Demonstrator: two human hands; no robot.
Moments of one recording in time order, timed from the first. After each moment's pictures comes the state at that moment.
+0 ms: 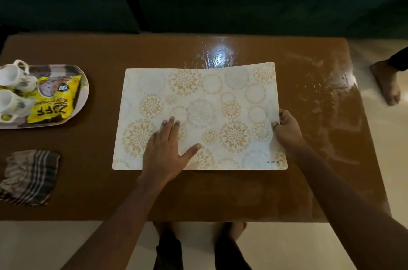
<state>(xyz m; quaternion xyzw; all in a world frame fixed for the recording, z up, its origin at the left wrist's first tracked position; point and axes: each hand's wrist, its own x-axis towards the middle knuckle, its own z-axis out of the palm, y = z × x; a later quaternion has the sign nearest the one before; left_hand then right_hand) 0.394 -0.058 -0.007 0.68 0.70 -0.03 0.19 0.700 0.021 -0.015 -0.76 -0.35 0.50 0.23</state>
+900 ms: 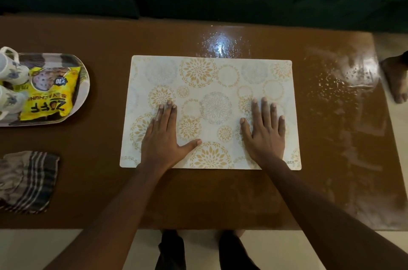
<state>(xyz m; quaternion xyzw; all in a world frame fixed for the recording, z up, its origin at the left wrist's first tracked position) 0.347 -0.025 -0.051 0.69 0.70 0.01 0.19 0.614 0.002 -0.072 -0.71 -0.68 0.17 0.02</state>
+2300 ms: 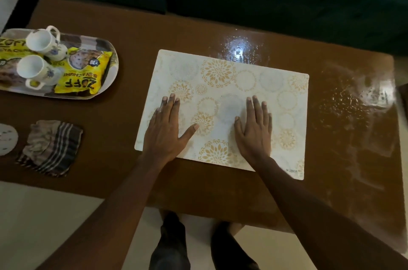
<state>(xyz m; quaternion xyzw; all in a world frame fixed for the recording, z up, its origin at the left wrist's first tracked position) 0.332 -0.042 -0.027 0.66 0.74 0.04 0.17 0.566 0.005 -0.046 -0.66 -0.71 0.22 0.10</state>
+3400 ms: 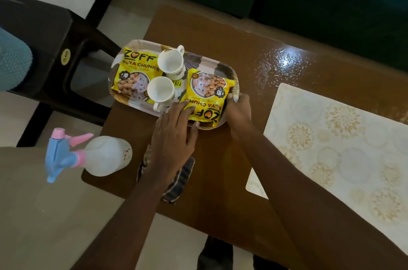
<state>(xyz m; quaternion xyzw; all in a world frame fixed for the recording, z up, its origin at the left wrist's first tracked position) 0.055 -0.053 0.000 0.60 0.78 0.16 0.08 0.174 0.081 -0.030 -0.69 -0.37 0.60 0.19</state>
